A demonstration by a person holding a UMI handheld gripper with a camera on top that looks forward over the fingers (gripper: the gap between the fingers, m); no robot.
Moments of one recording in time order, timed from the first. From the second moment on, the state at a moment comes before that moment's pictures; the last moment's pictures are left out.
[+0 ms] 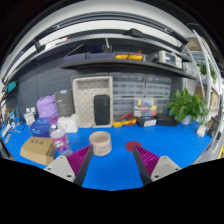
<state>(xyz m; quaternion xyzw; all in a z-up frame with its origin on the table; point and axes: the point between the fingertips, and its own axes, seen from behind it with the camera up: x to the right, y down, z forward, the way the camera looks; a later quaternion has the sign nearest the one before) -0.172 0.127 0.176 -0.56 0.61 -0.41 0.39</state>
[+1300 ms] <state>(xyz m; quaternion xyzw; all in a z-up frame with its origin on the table) -0.033 0.327 0.104 -0.57 0.52 -0.39 0.50</state>
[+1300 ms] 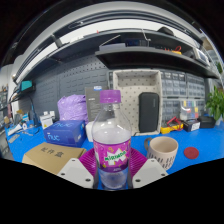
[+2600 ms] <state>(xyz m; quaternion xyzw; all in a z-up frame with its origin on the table) 0.055 0.306 0.147 0.07 0.77 0.22 0.59</state>
